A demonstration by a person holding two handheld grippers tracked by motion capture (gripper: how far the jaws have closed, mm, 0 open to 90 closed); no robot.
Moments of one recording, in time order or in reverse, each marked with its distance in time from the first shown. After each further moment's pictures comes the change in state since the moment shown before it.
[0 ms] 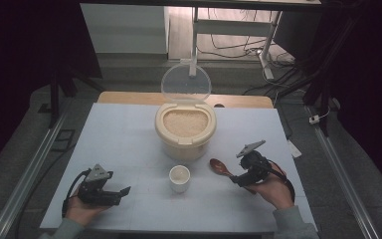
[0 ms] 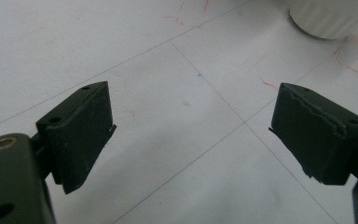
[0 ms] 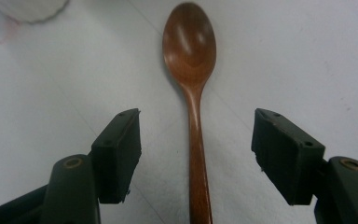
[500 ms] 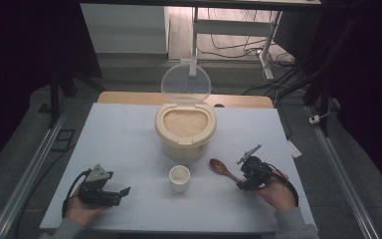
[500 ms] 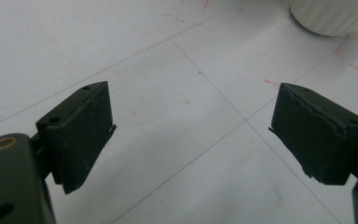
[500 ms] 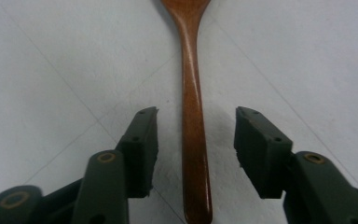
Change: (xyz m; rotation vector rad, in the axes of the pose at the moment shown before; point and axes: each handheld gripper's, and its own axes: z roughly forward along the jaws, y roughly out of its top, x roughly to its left) left arm 0.000 -0.001 0.001 0.008 0.003 0.004; right arm -0.007 -0.017 0.019 0.170 0.015 0.004
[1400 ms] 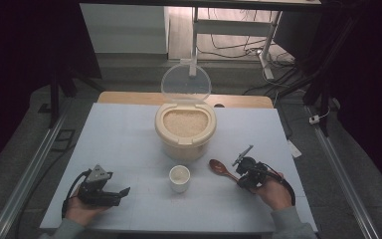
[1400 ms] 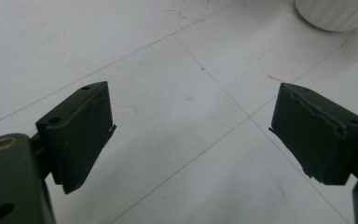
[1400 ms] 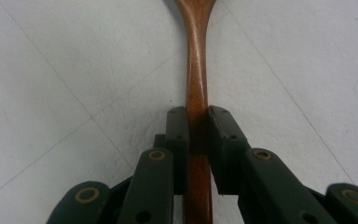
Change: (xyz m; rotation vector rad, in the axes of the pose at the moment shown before) left arm 0.000 -0.001 0.000 0.007 0.008 0.006; right arm 0.004 0.008 0.009 0.073 -0.010 -0.058
